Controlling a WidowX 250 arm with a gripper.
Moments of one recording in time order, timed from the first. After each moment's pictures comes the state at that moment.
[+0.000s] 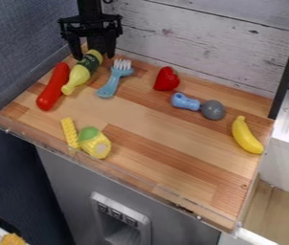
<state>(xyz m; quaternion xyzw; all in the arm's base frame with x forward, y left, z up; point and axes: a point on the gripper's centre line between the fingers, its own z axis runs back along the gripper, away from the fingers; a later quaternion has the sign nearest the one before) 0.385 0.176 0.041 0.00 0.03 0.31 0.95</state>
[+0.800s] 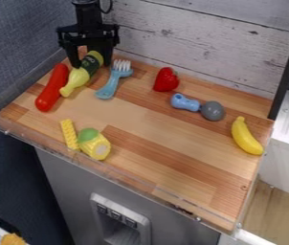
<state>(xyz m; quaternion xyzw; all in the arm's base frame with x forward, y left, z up) 0.382 0.179 0.031 0.00 0.02 0.32 0.95</state>
